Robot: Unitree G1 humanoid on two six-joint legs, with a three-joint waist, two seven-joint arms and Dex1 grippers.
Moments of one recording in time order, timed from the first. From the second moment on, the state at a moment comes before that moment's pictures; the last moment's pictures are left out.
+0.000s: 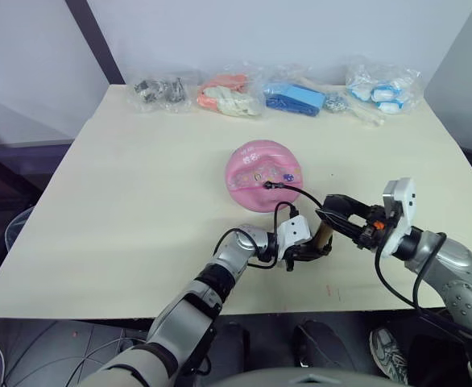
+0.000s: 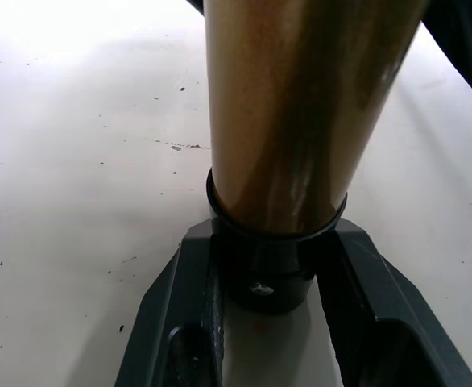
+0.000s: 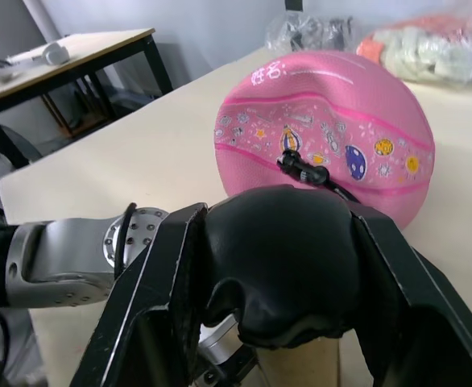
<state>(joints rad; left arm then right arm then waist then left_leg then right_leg) -0.62 0.07 -0.44 0.81 0.05 -0.16 -0.96 -0.05 -0.56 -0.07 -0.49 0.71 0.54 0.67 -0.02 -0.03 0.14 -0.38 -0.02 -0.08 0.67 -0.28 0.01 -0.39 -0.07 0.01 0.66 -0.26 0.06</state>
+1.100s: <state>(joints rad) -0.62 0.07 -0.41 0.82 0.05 -0.16 -0.92 -0.40 -0.89 -0.36 -0.51 1.14 0.84 0.57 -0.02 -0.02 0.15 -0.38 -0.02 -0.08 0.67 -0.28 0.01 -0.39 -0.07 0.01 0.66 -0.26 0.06</state>
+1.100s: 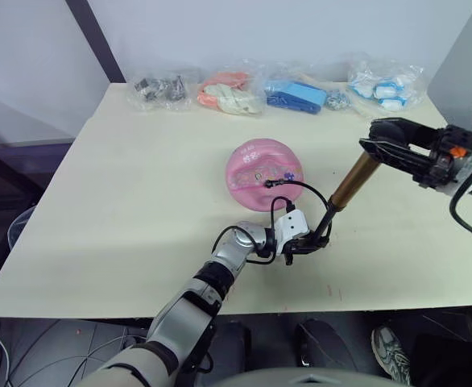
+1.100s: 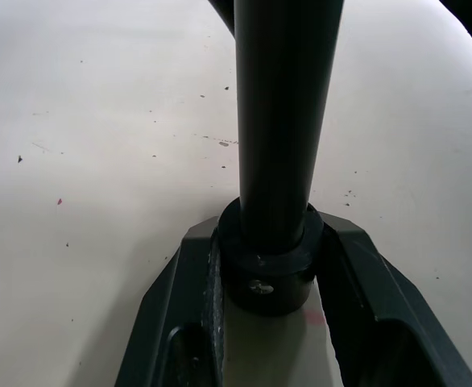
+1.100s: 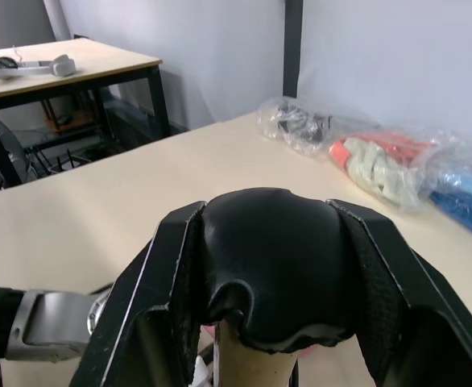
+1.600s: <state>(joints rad) -0.62 0.07 -0.41 0.82 0.06 -0.17 -0.92 -0.35 -0.88 -0.35 -0.54 1.12 0.83 0.55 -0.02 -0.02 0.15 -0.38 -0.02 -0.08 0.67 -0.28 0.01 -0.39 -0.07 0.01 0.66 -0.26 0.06</state>
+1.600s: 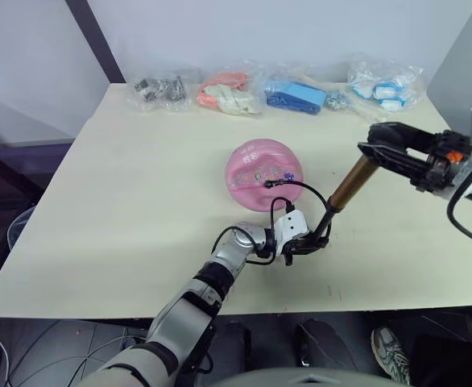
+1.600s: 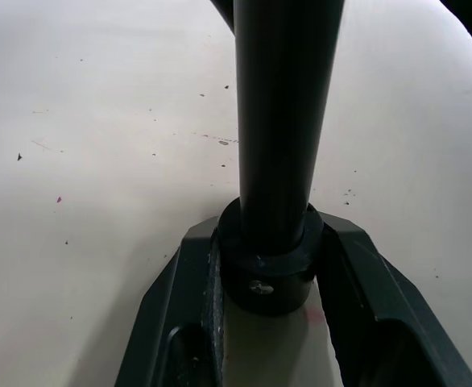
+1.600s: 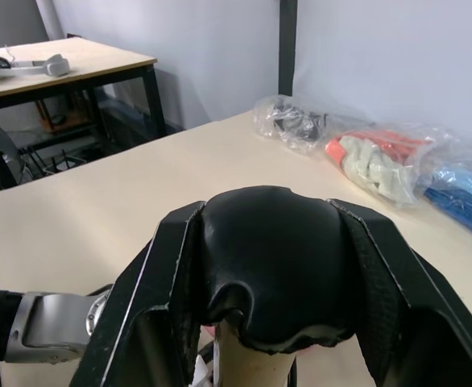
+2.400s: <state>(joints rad) -0.62 0.07 -0.41 0.84 0.08 -0.20 -0.92 -0.16 -0.74 -0.02 -0.51 0.75 0.68 0.59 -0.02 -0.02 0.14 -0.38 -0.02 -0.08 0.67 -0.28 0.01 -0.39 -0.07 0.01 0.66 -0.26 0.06</state>
